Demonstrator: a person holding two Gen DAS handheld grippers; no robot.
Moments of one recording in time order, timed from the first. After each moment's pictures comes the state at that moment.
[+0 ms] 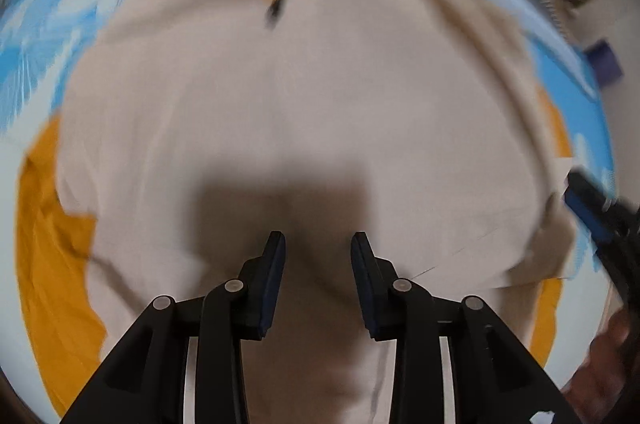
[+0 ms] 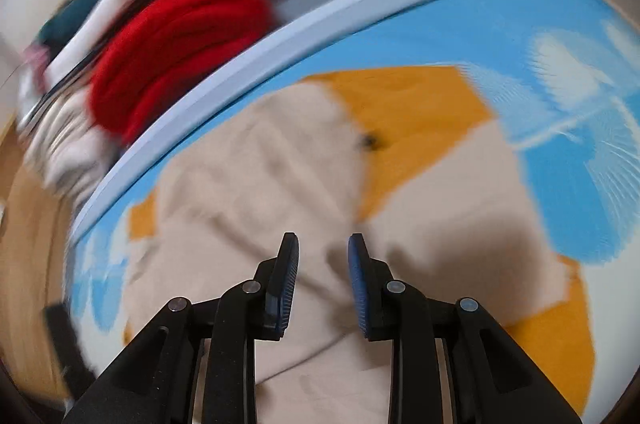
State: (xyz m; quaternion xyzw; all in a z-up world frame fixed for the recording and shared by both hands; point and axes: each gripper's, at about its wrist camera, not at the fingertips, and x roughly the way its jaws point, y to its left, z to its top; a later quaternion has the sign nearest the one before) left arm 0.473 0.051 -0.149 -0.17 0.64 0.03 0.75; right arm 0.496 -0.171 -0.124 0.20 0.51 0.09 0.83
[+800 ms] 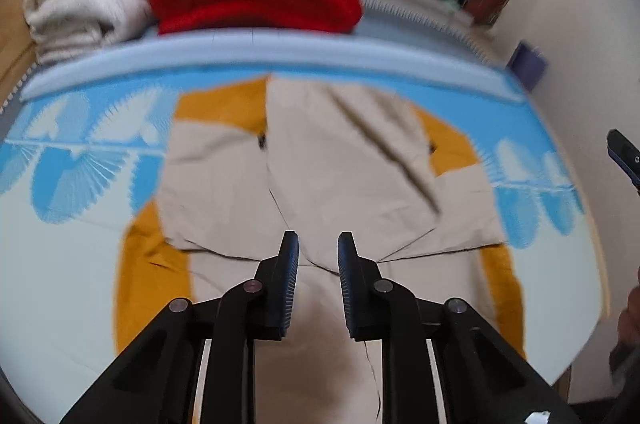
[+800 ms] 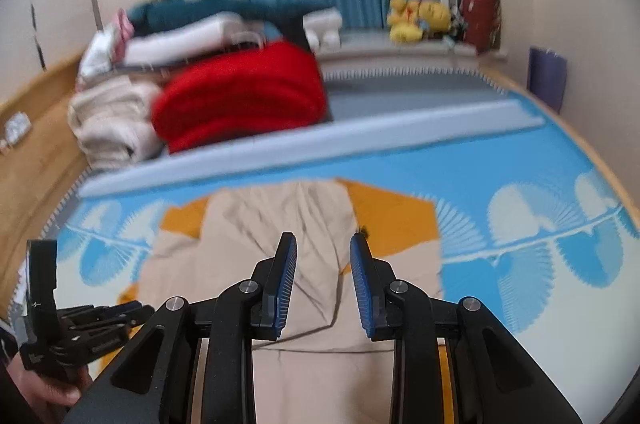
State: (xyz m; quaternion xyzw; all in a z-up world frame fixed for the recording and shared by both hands) left arm 0.372 0.075 0.029 -0.09 0.46 -0.05 0.88; right arm 0.350 -0.207 0.085 0.06 0.30 0.07 0.95
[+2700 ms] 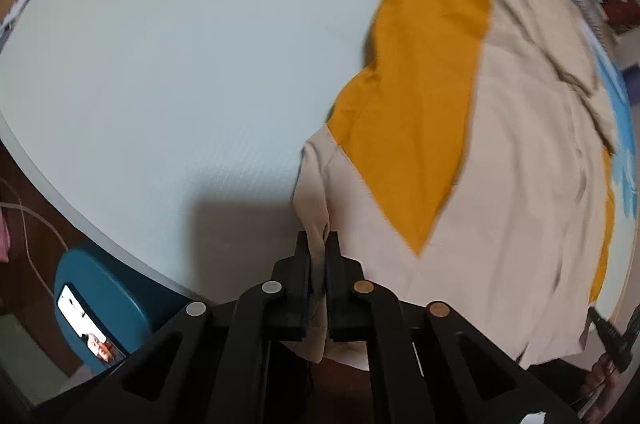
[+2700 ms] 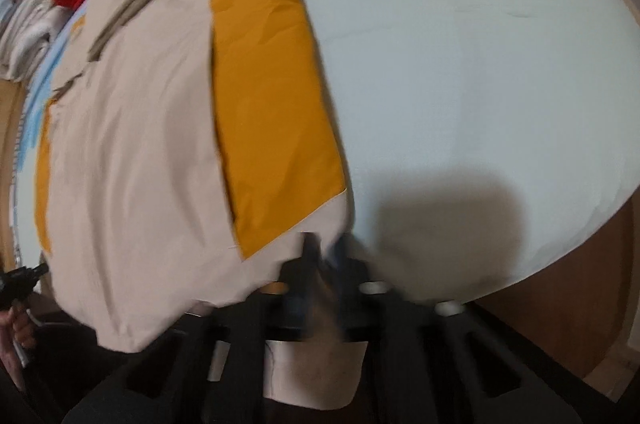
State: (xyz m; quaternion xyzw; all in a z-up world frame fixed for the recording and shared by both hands) left arm 0.156 0.258 -0.140 -0.20 0.63 0.10 0.74; right arm 0.110 -0.372 -0.159 0.15 0.63 0.00 0.77
